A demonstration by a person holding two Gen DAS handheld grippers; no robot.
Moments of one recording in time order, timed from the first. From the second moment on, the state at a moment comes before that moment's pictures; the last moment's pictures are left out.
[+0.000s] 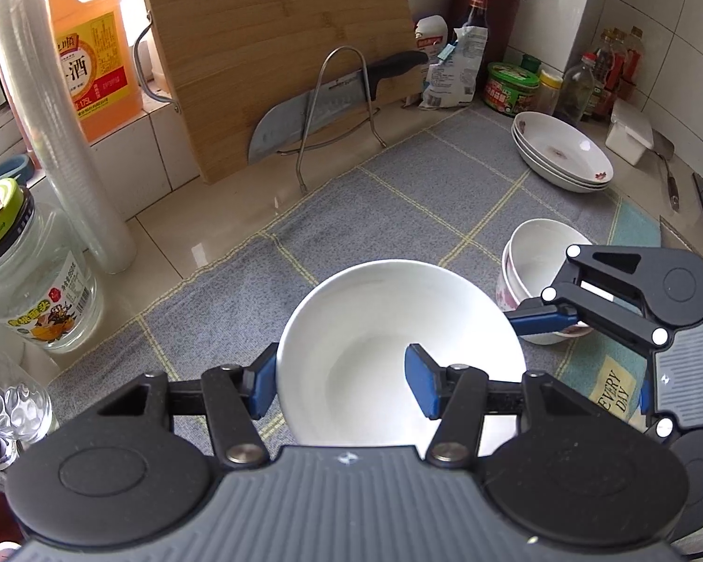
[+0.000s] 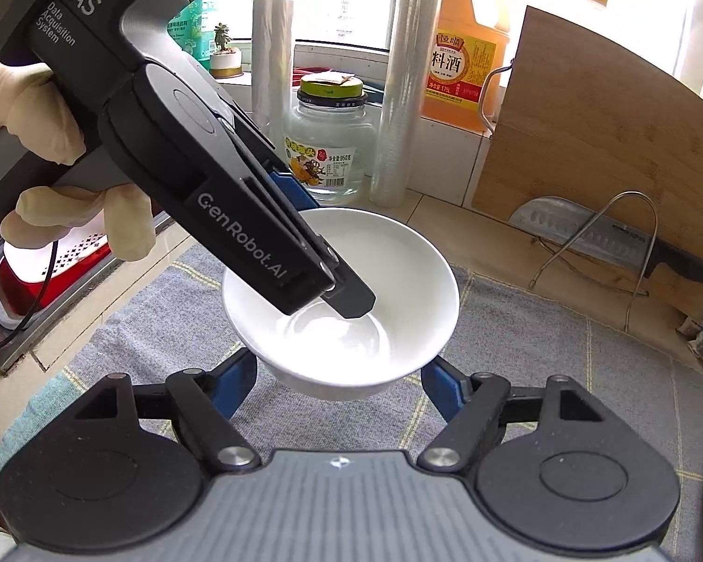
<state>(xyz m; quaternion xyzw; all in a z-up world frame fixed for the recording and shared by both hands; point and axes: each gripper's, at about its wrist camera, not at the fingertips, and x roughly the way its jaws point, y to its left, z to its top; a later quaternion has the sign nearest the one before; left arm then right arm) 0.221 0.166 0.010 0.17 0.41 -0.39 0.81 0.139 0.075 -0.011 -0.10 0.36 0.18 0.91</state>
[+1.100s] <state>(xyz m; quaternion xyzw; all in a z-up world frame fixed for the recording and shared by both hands) 0.175 0.021 0.019 0.21 0.38 -0.46 0.77 0.076 -0.054 0.005 -0.08 0.36 0.09 0.93</state>
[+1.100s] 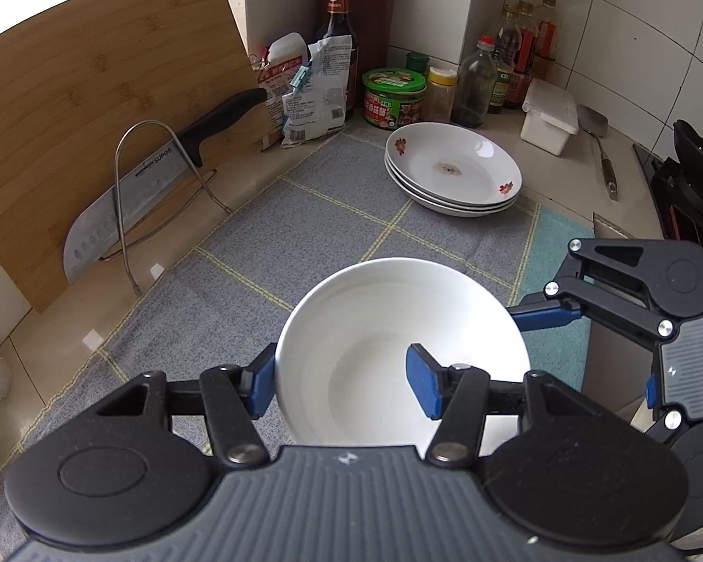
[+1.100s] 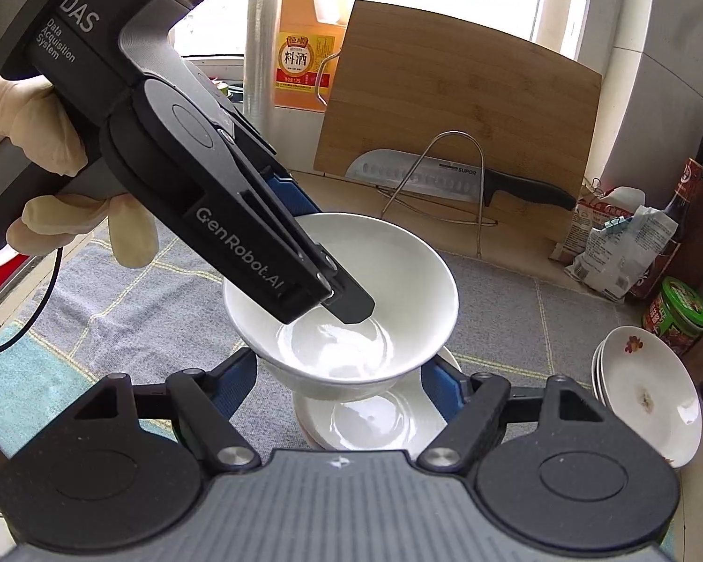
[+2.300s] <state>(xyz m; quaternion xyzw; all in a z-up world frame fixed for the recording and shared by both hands) 0.187 -0.008 -0.016 0.21 0.41 -0.47 0.75 0.087 -0.089 -0.024 -0.05 0.40 0.09 0.91</state>
